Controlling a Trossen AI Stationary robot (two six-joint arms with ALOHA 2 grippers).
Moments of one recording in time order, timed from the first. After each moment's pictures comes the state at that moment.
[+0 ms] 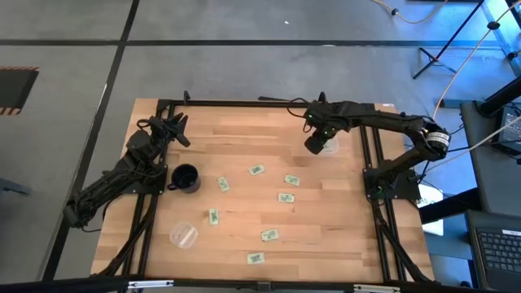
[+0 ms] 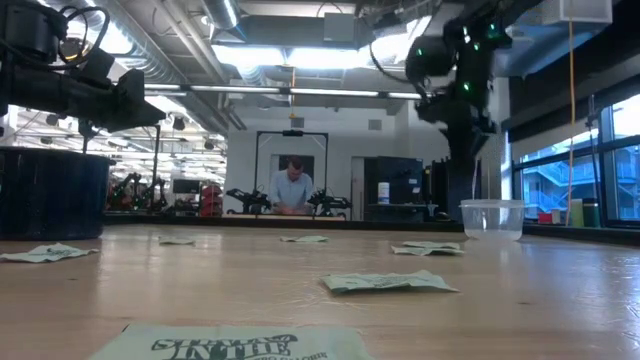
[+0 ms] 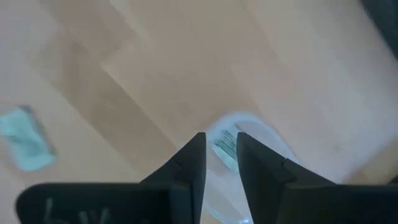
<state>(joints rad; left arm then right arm) 0.76 0.01 0.01 0.05 -0.25 -0.17 -0.46 1.49 1.11 -0.95 0.14 0.20</state>
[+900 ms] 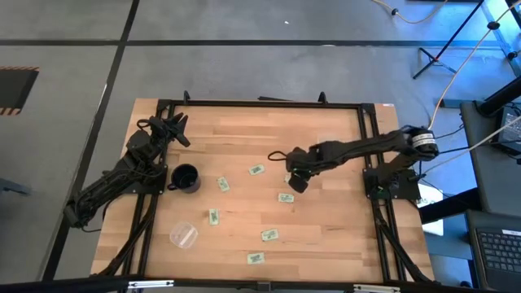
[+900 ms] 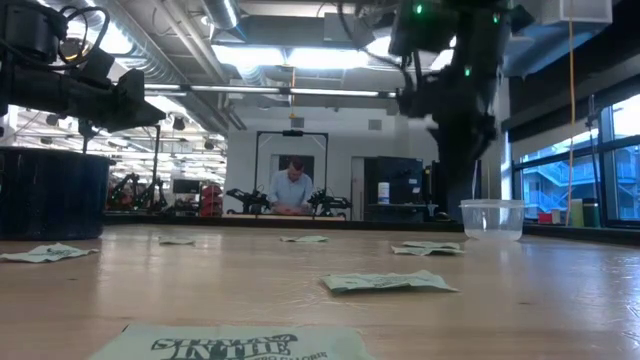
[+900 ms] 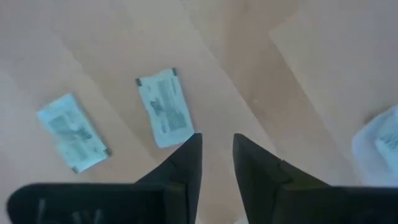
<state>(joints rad) 0.76 0.01 0.01 0.05 -0.25 -0.17 0.03 1.63 1.07 -0.81 0.19 0.63</state>
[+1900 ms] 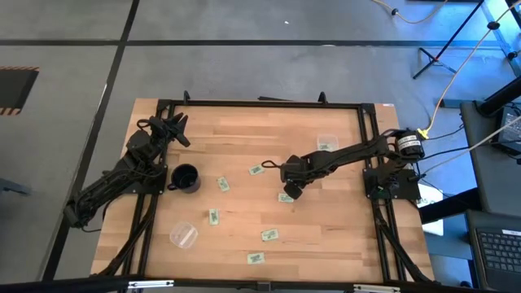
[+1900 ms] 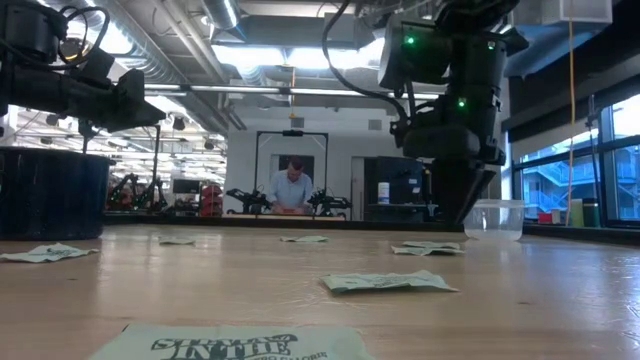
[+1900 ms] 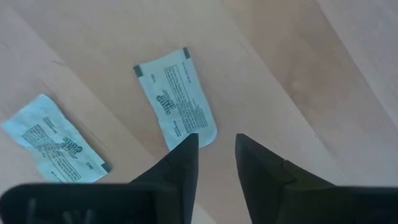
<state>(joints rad) 0.76 0.01 0.01 0.05 -0.25 -0.17 0.06 1.75 1.06 -0.75 0.19 0.75</state>
